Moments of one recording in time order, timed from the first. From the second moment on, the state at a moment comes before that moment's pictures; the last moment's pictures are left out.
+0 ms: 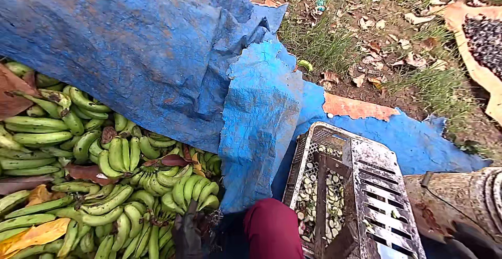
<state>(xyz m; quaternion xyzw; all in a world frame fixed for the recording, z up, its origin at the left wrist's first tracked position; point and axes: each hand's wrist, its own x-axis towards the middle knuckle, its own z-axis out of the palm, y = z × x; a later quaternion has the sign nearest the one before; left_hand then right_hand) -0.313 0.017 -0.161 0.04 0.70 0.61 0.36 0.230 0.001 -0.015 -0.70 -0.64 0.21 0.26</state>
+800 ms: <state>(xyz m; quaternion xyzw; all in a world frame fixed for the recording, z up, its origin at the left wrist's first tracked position) 0.006 0.079 0.053 0.60 0.22 0.17 0.75 0.221 -0.049 0.013 -0.50 -0.62 0.29 0.53</state>
